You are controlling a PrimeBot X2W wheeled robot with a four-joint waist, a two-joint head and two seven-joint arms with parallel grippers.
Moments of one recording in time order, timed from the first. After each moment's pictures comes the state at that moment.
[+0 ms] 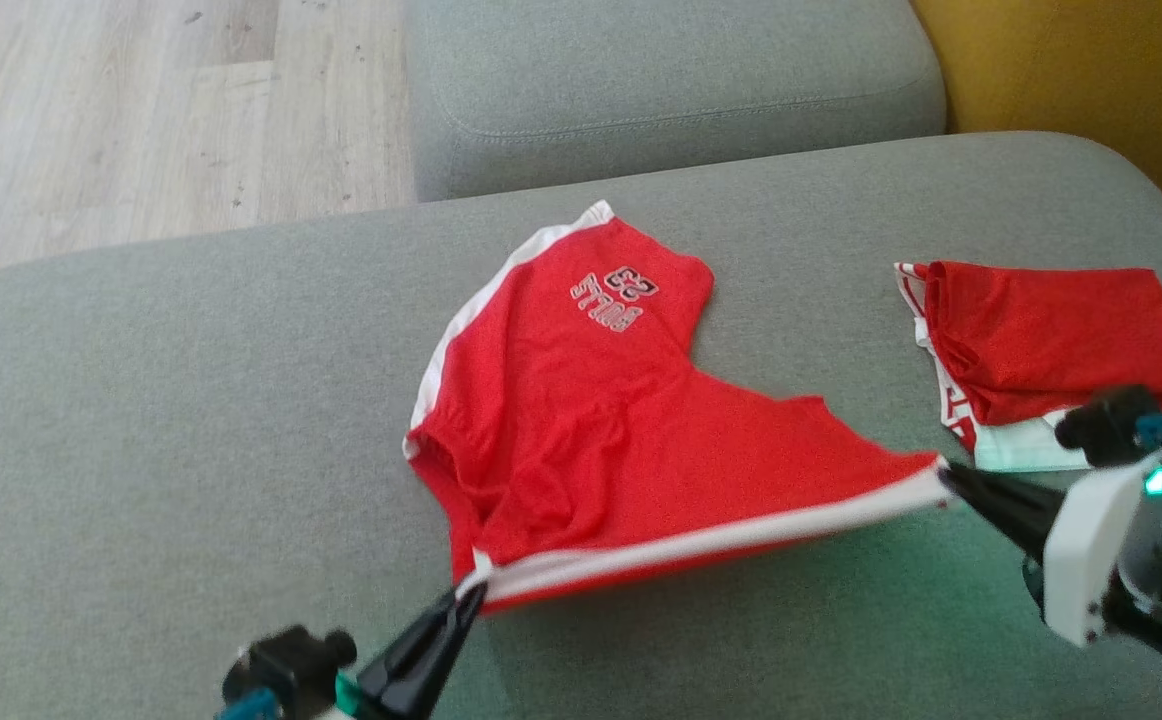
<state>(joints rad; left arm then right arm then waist) -0.11 0.44 -0.82 0.22 -0.66 -0.13 -0.26 -0.55 -0.88 1.19 0.30 1.08 0.12 0.06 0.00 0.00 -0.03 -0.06</state>
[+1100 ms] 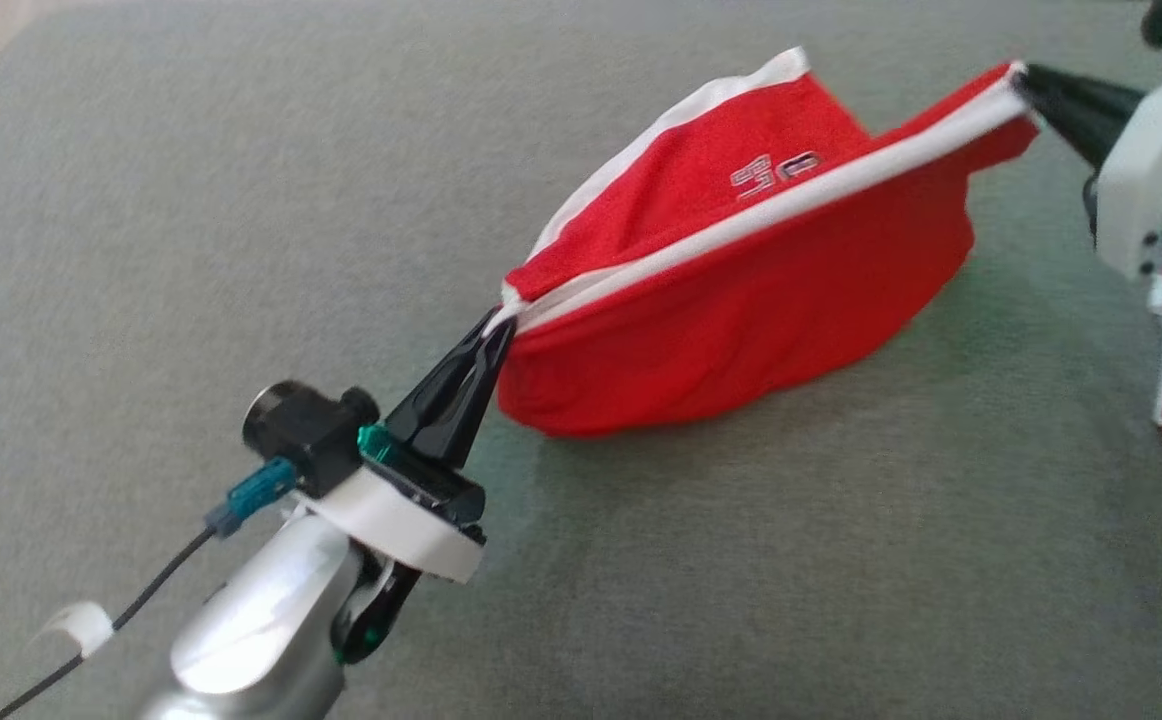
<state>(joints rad) -0.45 0.31 -0.73 0.28 -0.60 -0.13 -0.26 -1.03 -0.80 1.03 0.41 0.89 0.12 0.30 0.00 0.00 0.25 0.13</state>
